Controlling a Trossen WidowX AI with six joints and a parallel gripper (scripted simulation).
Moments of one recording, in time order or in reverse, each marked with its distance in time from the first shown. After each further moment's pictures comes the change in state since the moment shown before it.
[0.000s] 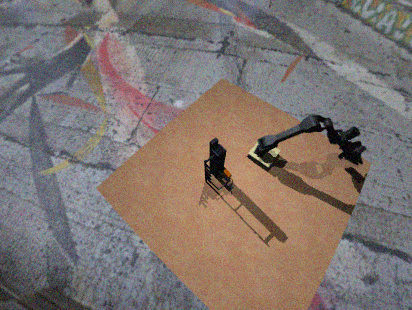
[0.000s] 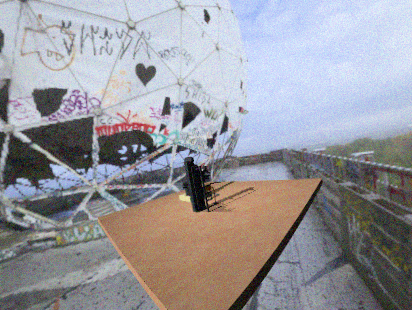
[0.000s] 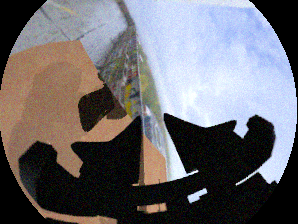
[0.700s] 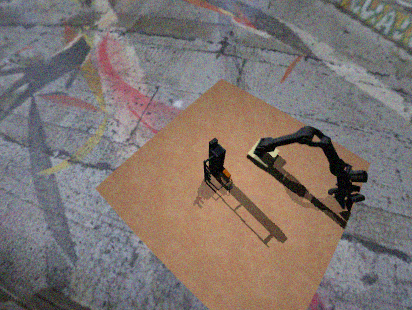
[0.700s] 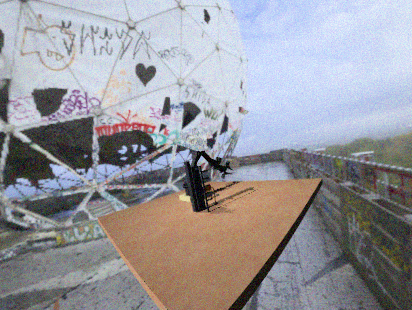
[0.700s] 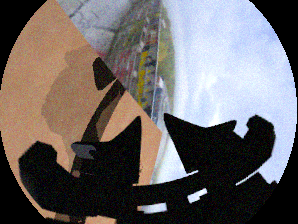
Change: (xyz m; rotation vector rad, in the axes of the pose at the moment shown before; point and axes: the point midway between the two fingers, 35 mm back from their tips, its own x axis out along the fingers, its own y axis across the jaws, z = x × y) arm 0.124 -0.107 -0.261 -0.105 0.400 0.220
